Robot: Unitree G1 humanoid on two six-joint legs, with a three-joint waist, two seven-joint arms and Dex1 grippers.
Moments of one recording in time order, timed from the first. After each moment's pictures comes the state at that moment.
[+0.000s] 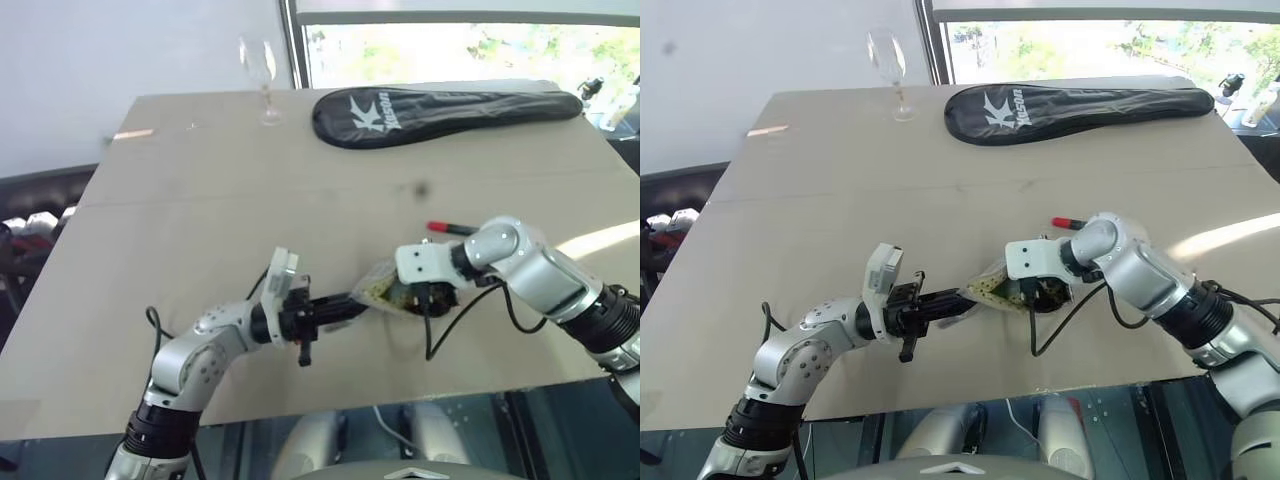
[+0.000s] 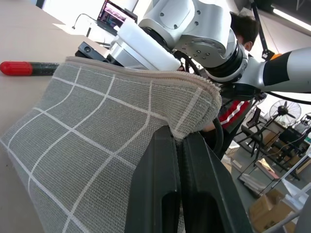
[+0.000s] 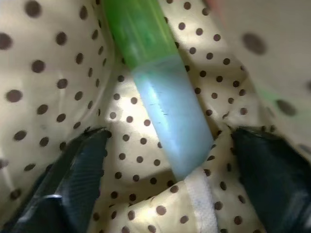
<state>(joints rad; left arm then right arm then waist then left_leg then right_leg) -0.12 0.48 -0.08 -0.27 -0.78 0.56 -1.11 -0.75 -0.78 0.66 -0.17 -0.06 0.54 1.17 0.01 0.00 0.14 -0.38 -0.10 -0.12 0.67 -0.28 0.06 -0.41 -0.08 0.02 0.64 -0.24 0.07</state>
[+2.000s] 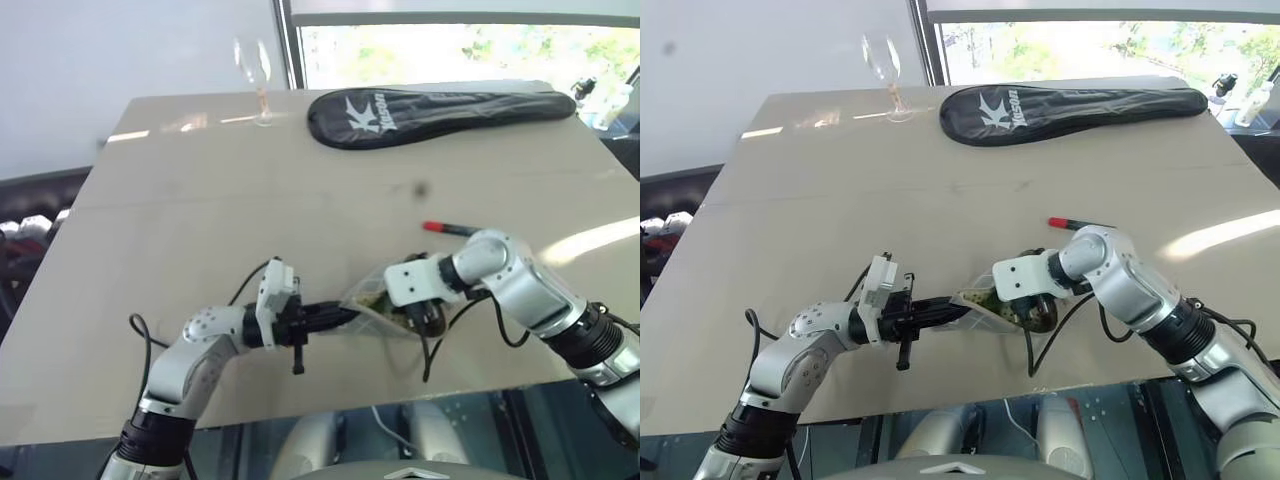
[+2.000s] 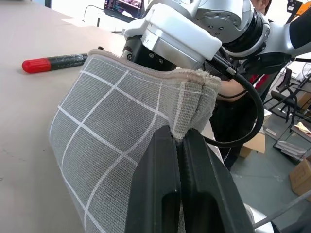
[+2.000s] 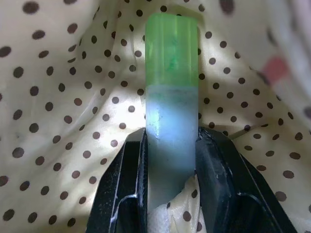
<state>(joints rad) -0.07 0.51 -0.09 -0.23 -0.61 0.36 -1.17 -0.65 -0.66 0.60 -0.22 -0.18 0.41 1.28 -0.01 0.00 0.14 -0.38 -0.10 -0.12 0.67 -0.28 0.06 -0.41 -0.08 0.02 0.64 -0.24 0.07</state>
